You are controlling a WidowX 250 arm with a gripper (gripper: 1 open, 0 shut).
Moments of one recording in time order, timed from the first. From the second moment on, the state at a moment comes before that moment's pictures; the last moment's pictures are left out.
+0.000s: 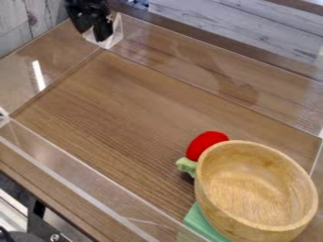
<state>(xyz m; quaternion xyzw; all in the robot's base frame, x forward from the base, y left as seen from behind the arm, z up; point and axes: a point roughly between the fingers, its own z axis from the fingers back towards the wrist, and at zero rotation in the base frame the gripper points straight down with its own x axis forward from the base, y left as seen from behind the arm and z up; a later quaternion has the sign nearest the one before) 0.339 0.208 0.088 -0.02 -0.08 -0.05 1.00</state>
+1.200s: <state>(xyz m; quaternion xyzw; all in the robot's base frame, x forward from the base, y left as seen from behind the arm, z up) 0.326 0.196 0.091 -0.07 -0.05 -0.10 0.99</state>
